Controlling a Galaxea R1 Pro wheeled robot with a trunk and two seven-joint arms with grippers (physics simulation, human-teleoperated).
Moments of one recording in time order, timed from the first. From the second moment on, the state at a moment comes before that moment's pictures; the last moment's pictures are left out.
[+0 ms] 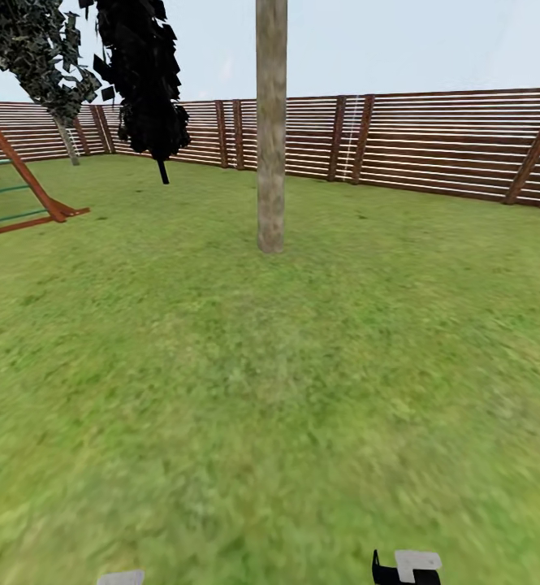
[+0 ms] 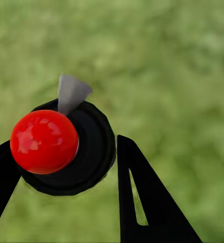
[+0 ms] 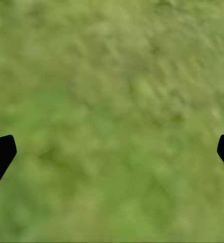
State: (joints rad) left arm -0.36 0.10 -0.04 -0.05 0.10 -0.44 0.10; right arm -0.40 0.00 0.00 -0.03 0.16 -0.56 -0.36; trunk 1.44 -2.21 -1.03
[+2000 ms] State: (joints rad) left arm -0.36 0.10 -0.04 -0.05 0.10 -0.44 0.10; right arm -0.41 0.00 0.00 -0.03 0.16 -0.56 -0.36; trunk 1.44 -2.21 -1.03
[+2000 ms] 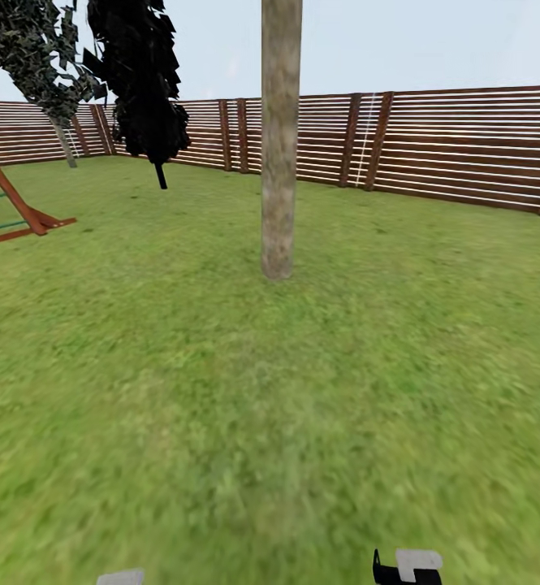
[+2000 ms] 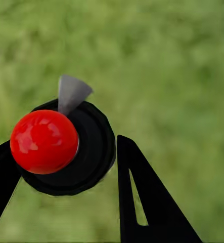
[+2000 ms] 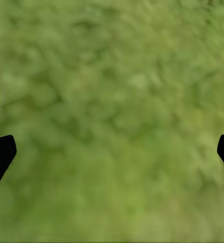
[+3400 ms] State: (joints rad) left arm -0.36 0.10 -0.04 -0.05 0.10 -0.44 0.10; right arm -0.40 0.00 0.00 -0.03 0.16 -0.56 -0.36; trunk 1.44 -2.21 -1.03
